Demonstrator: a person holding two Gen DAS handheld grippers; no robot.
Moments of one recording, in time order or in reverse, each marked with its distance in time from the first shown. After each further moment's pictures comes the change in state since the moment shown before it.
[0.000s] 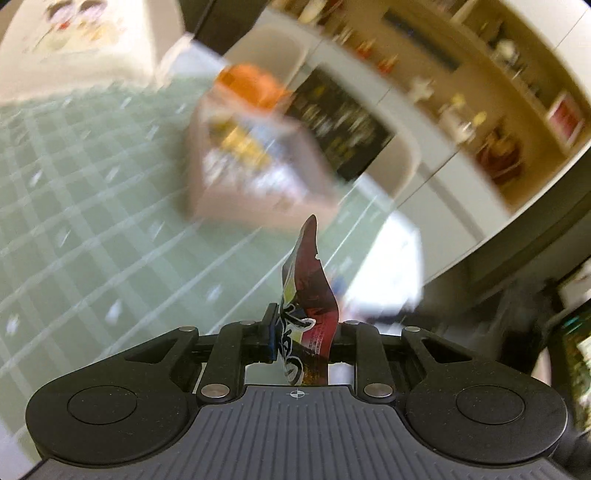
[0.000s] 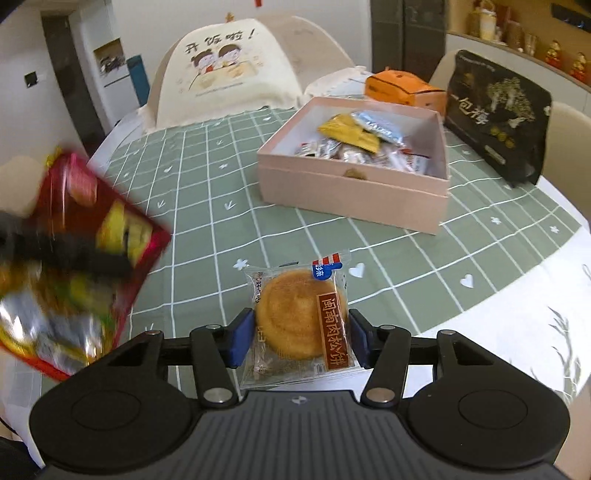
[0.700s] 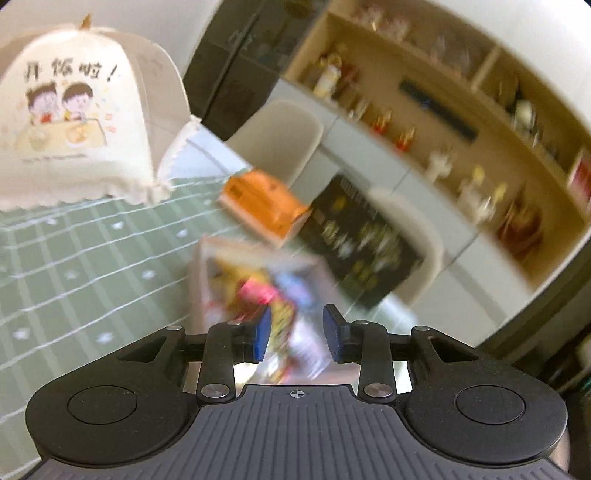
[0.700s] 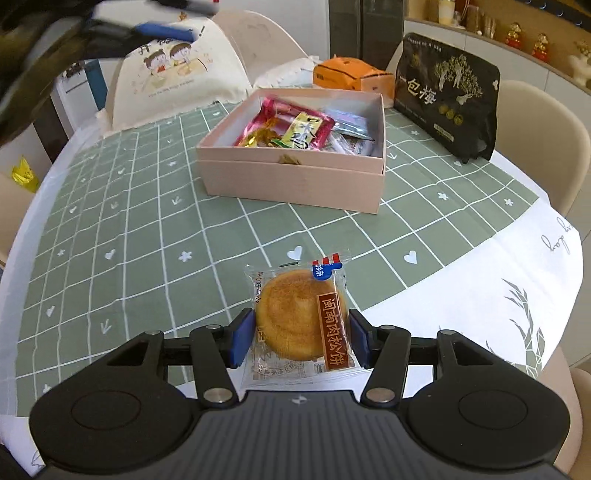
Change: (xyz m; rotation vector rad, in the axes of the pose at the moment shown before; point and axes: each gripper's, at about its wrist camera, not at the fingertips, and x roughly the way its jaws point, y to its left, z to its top) left arm 0.052 -0.001 0.112 0.020 -0.187 0.118; right arm -0.001 -0.030 -0.005 0.071 0.036 -0.104
